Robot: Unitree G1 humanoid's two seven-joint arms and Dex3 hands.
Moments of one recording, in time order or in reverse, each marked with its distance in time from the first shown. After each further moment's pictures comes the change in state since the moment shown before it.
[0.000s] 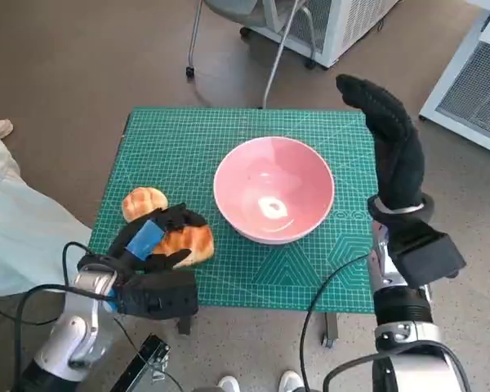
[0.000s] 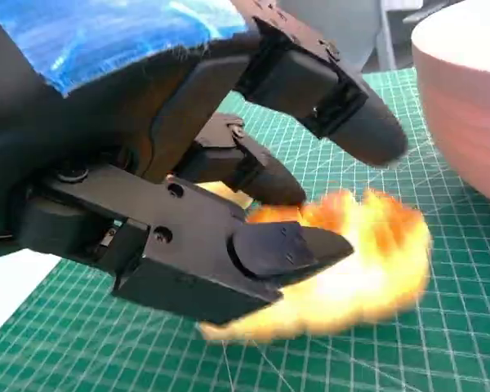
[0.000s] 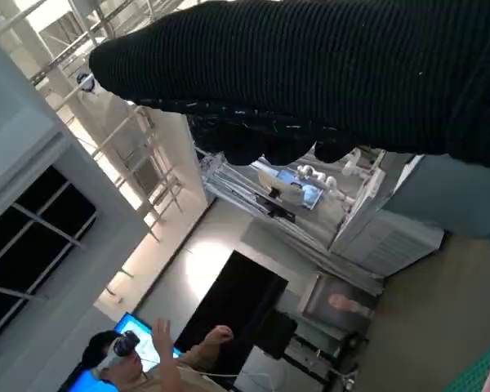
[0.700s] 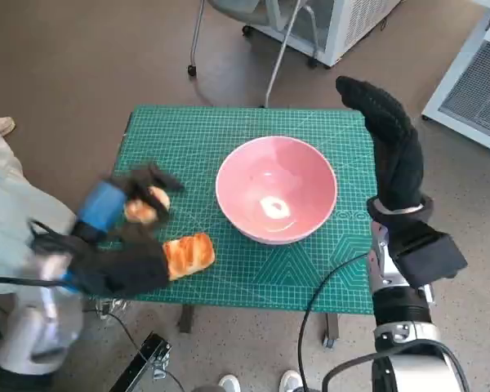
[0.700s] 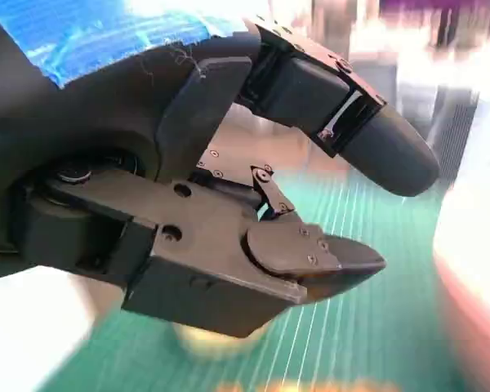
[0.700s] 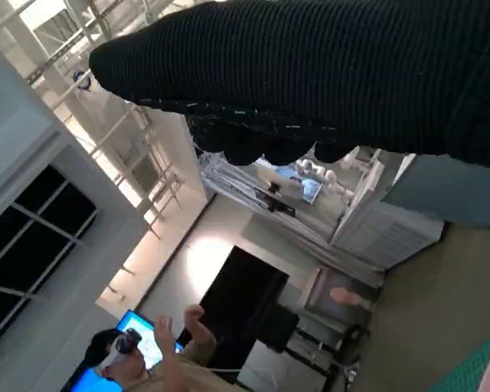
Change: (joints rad) left arm -0.118 0.002 0.303 -0.292 -0.120 0.046 -0.079; right arm 0.004 0.004 -0.001 0.011 0.020 0.000 0.021
